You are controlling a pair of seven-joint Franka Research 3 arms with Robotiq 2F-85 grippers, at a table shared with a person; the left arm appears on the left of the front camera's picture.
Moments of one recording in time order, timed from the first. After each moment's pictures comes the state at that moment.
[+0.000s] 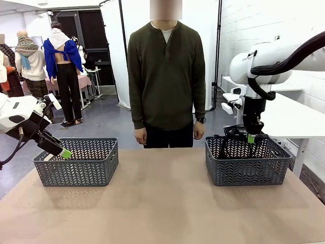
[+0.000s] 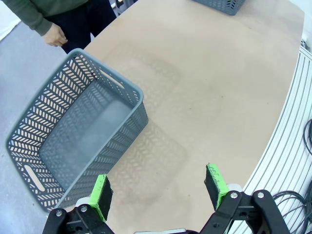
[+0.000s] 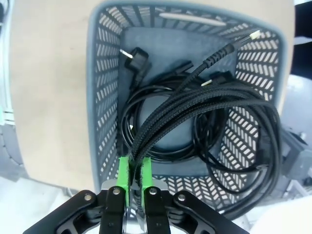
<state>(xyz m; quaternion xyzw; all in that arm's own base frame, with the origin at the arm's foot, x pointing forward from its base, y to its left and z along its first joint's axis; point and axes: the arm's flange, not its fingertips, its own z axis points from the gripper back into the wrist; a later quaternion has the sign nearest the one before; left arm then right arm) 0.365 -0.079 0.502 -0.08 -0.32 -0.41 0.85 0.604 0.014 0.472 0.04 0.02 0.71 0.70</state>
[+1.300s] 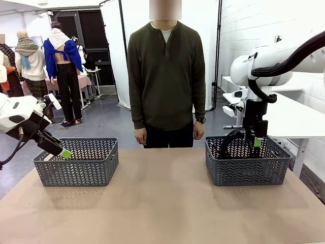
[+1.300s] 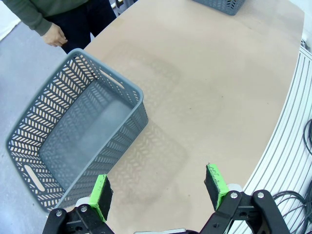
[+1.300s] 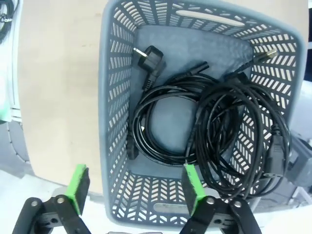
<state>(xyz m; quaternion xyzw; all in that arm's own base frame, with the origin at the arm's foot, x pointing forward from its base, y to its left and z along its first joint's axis) 0.365 -0.079 0.502 -0.08 -0.32 -0.41 0.85 0.601 0.012 0.465 0.06 0.04 0.72 0.69</state>
